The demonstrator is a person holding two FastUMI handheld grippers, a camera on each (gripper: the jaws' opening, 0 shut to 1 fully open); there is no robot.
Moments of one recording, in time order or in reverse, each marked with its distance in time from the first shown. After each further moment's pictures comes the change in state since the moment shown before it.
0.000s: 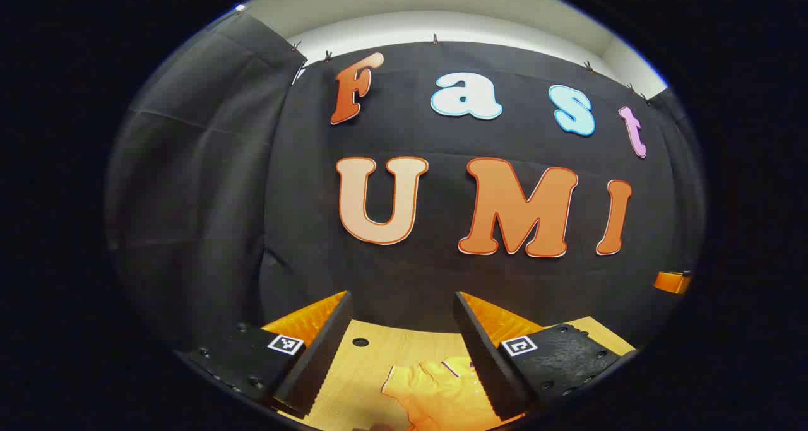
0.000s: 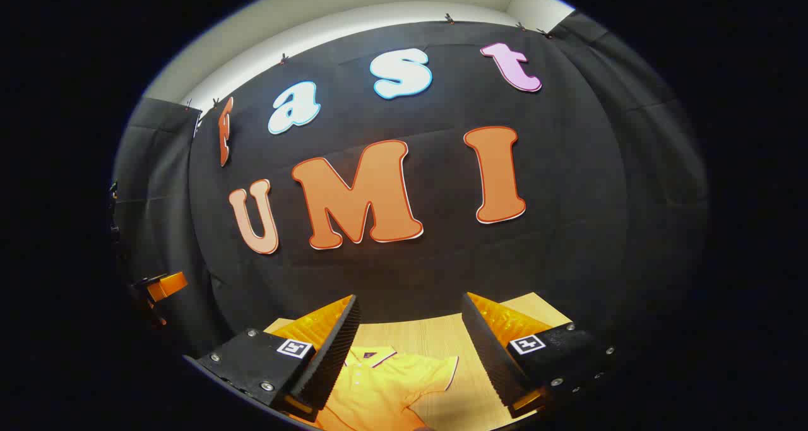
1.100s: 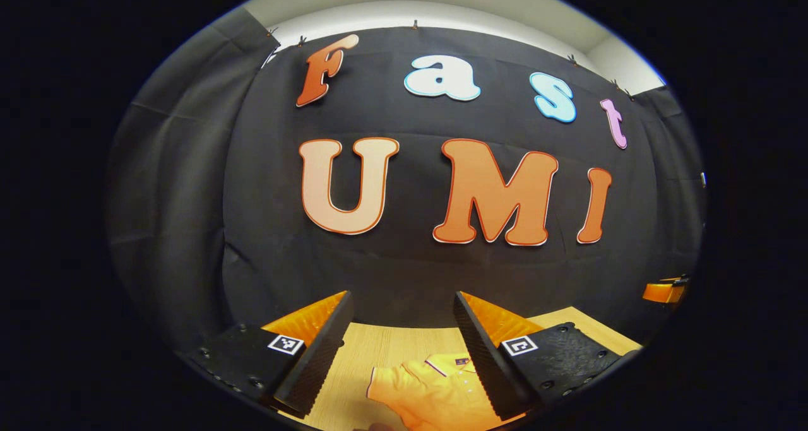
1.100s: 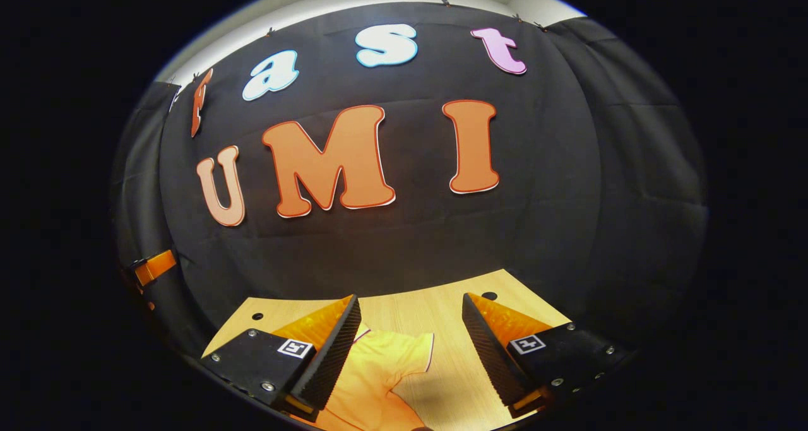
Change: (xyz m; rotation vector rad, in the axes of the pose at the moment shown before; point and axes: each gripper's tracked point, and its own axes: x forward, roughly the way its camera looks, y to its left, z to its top) left arm 0.060 -0.019 -0.017 0.010 0.046 -0.169; right arm -0.001 -0.010 -0.042 -0.047 0.135 -0.188
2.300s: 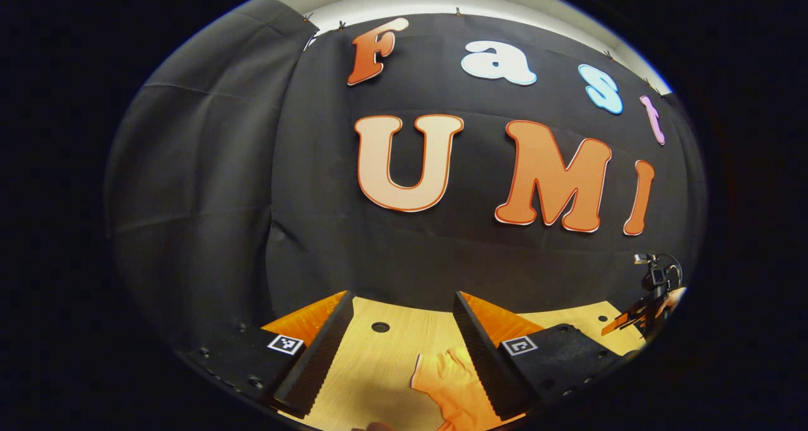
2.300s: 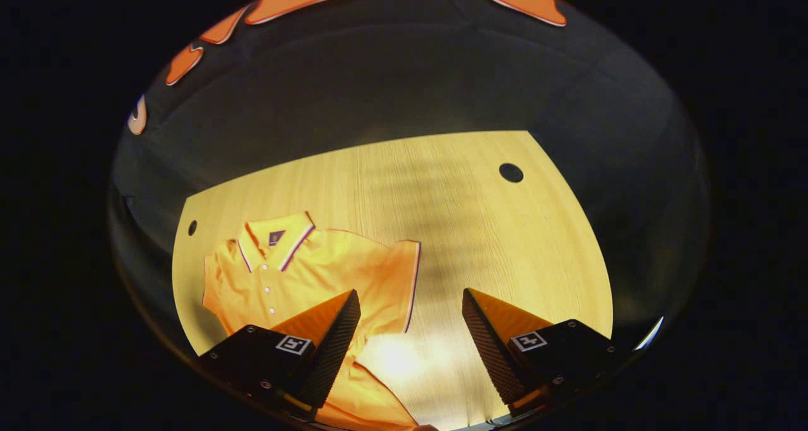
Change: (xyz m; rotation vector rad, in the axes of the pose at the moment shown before) left arm 0.001 0.099 -0.044 -0.024 0.100 0.209; right arm 0.181 -0.022 -0.205 -0.073 0.901 -0.079
